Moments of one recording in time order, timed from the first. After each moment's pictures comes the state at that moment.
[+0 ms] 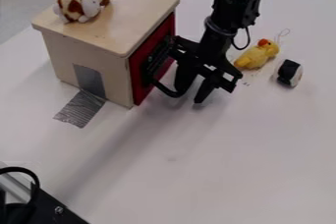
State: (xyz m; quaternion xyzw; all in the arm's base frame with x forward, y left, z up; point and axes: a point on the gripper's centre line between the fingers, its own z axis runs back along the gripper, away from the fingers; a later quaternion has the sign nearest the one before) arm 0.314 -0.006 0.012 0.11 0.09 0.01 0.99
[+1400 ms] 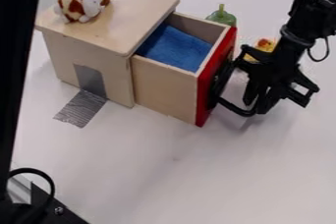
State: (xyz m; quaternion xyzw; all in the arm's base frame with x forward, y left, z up) arm 0.326 -0.099 0.023 0.09 0.07 -0.03 0.99
